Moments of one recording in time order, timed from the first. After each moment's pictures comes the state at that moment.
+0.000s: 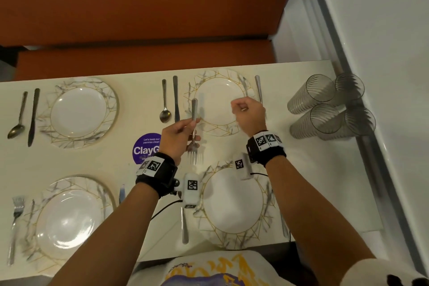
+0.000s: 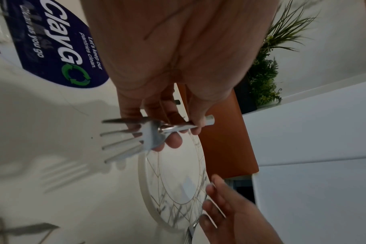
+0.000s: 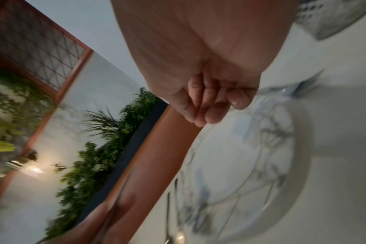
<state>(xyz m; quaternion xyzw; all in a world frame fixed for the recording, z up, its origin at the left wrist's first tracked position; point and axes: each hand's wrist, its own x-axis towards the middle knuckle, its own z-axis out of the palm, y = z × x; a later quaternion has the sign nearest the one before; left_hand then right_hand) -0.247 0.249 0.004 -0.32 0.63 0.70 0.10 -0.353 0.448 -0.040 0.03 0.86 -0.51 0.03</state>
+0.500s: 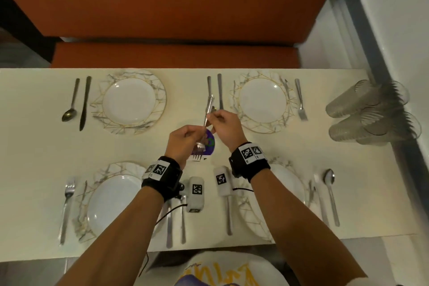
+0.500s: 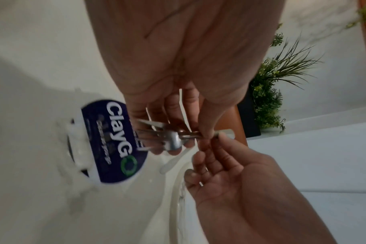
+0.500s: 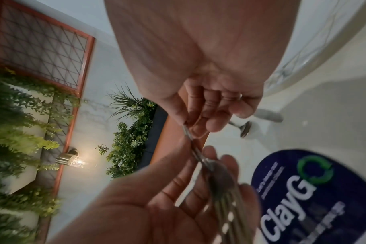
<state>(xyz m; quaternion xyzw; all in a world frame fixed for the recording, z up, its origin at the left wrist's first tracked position) -0.185 0.128 -0.004 -0.34 0.60 0.72 0.08 -0.264 0.255 -0.017 0.02 0.80 -0.57 0.20</state>
